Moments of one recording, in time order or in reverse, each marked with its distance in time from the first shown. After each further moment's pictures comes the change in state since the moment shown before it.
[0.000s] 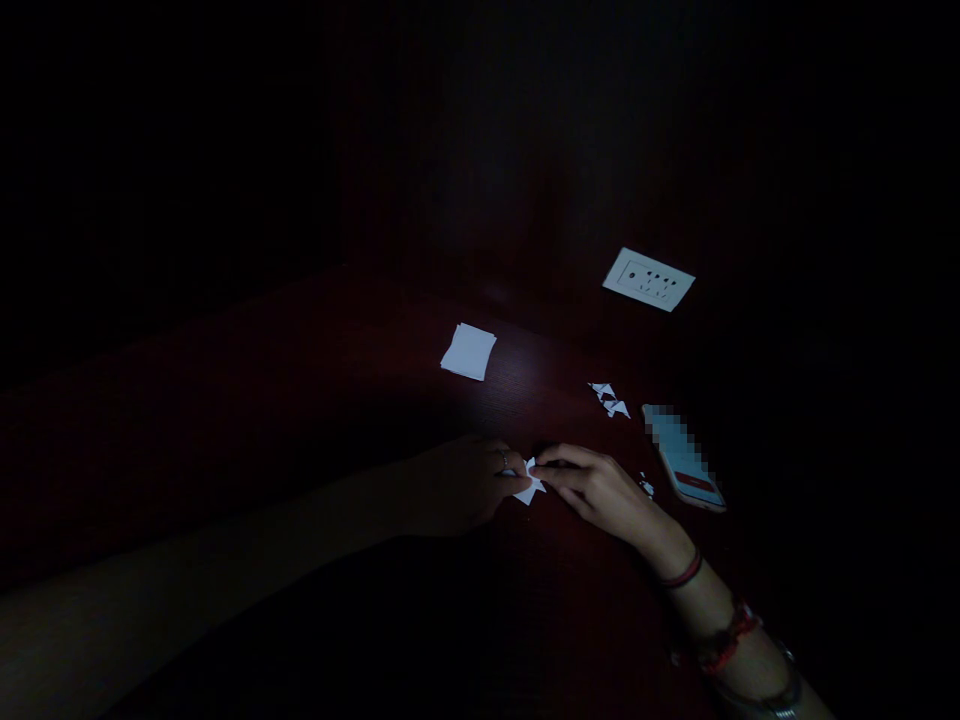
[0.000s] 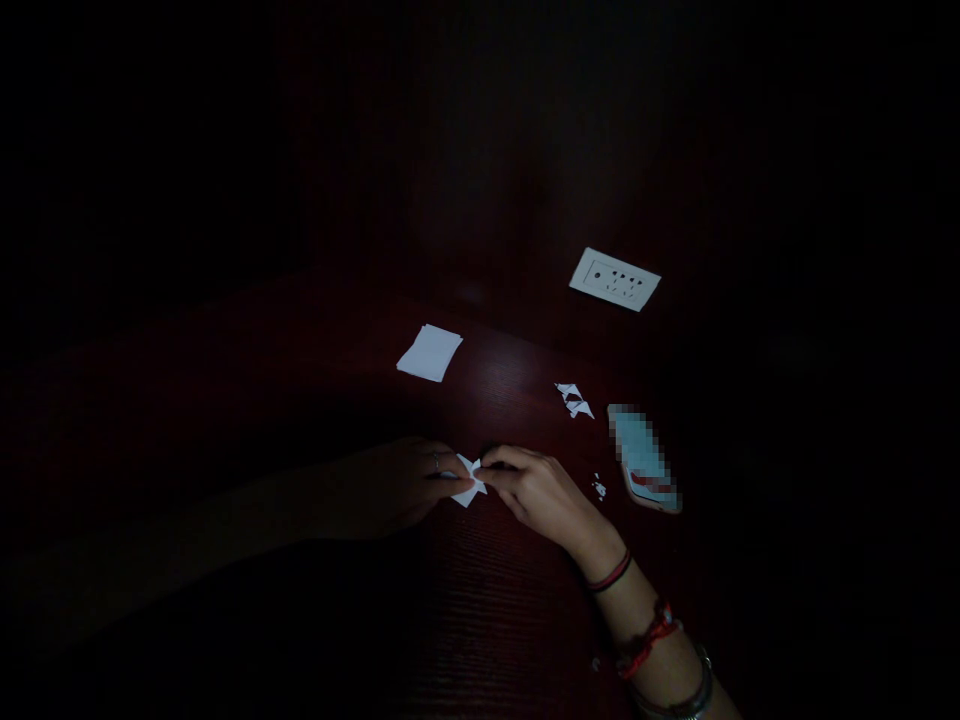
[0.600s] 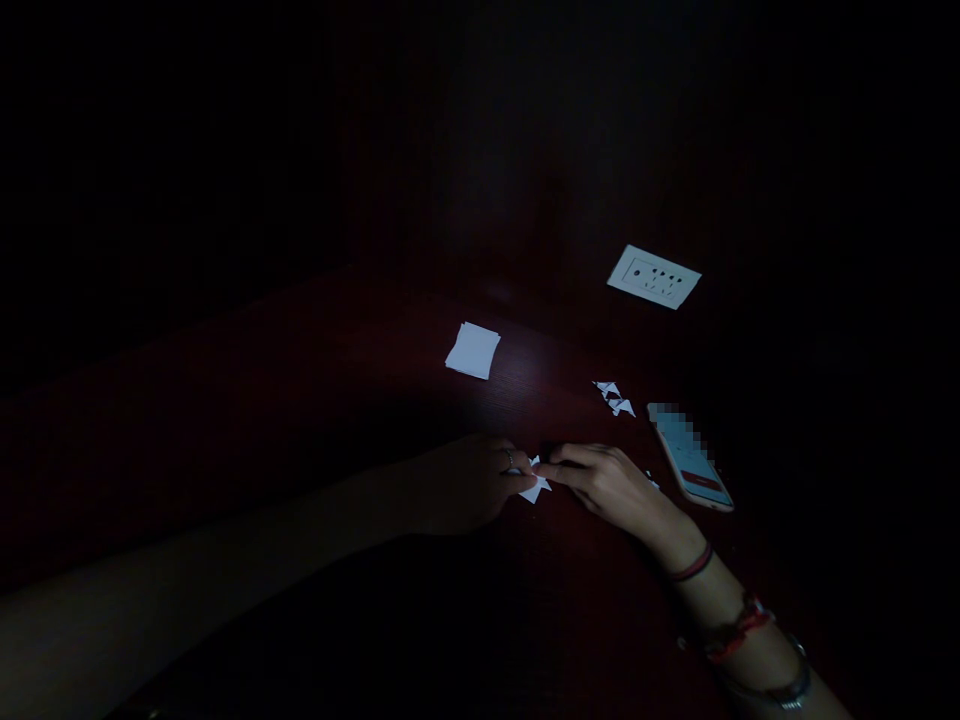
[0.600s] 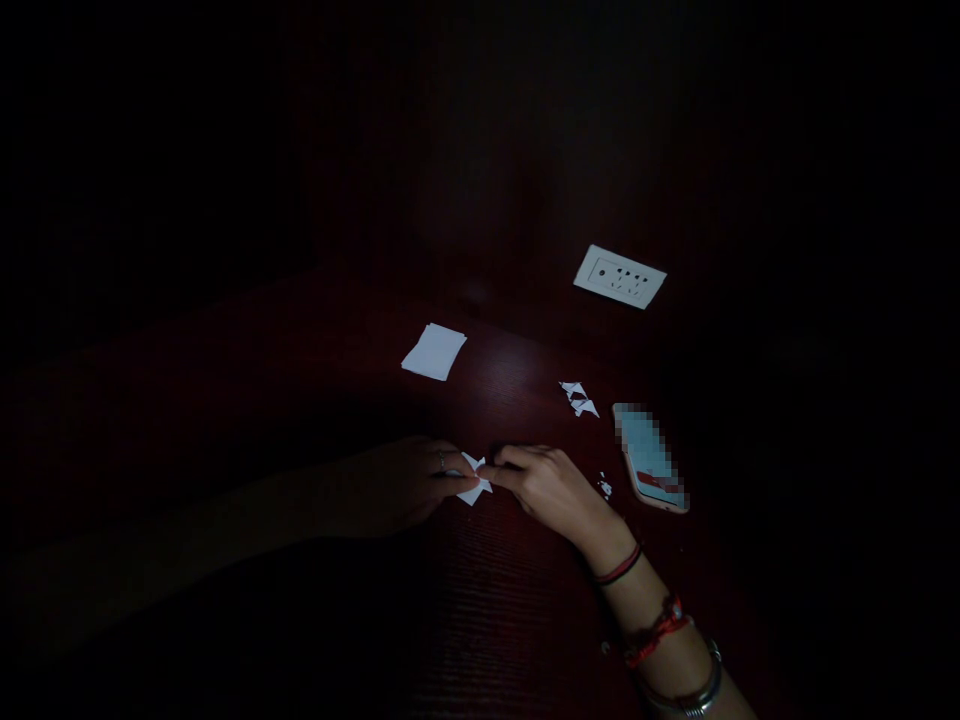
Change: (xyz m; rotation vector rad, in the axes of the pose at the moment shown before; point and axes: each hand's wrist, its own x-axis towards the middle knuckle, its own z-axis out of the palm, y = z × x) left_hand 0.000 0.003 -0.005 0.004 -0.003 0.000; right_hand -0.001 0.003 -0.004 -0.245 -0.085 -0.018
